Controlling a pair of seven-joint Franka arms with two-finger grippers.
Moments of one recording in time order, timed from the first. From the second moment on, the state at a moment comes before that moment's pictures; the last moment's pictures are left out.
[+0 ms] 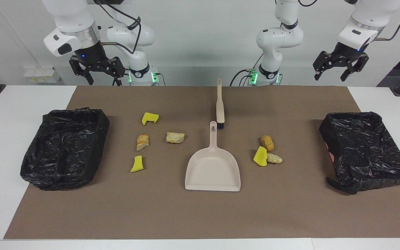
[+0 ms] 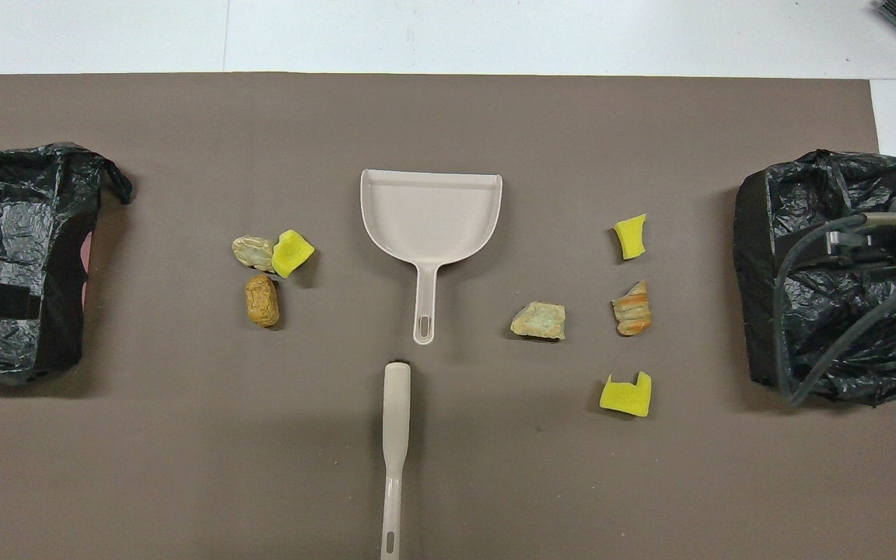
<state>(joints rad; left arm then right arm) 0.06 -0.16 -0.10 -1.66 -0.02 1.52 0.07 -0.01 0.01 0.09 -1.46 -0.01 1.44 0.15</state>
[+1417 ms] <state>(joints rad) 0.04 -0.17 -0.11 -1.69 -0.02 1.52 0.07 -0.01 0.01 0.09 -1.46 -0.01 1.44 0.15</state>
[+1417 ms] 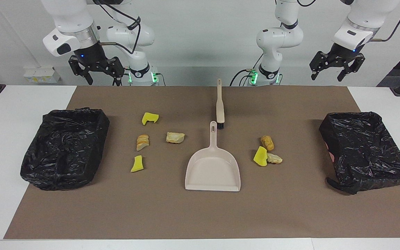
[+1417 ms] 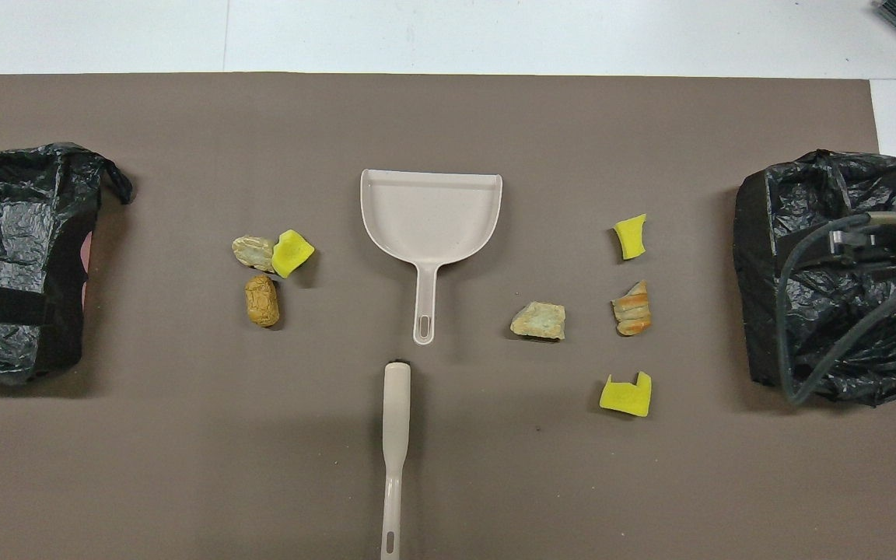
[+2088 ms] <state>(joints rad) -0.24 -0.34 -0.12 -1.99 -0.03 1.52 -0.15 -0.03 0.01 0.08 -1.46 -0.01 1.44 0.15</state>
